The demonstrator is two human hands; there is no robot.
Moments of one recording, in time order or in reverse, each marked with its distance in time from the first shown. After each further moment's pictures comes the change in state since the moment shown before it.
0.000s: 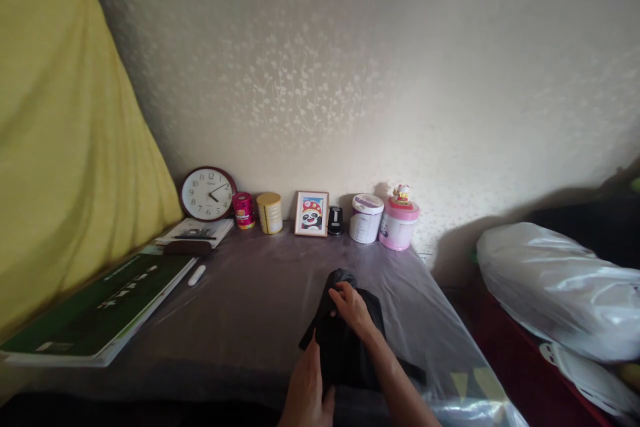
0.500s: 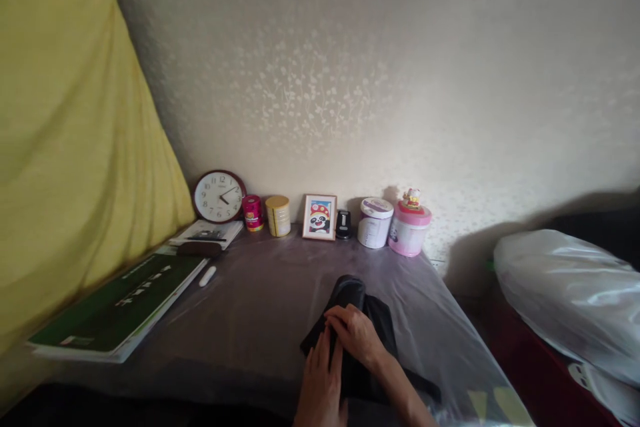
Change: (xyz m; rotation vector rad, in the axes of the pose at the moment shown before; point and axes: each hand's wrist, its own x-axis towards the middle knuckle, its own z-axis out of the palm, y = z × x) left_hand 0.017 0.046 -0.025 0.131 -0.095 -0.060; right_hand -0.032 -0.007 -0.002 -0.196 -0.124 -0.440
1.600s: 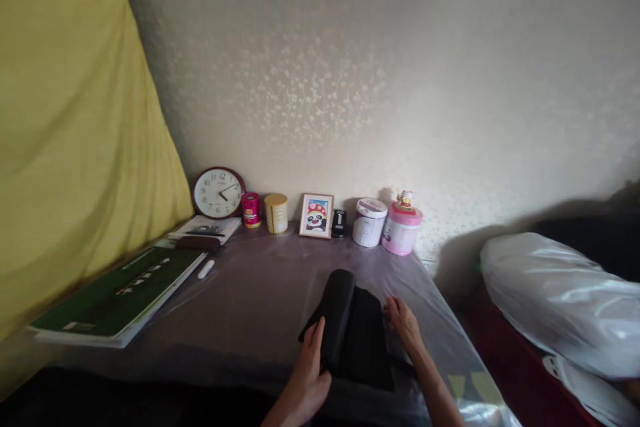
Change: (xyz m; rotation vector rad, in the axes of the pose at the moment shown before) left_hand -0.007 -0.002 -0.016 -0.440 0.036 -0.034; right_hand -0.040 0.120 -0.037 0.149 0.306 0.683
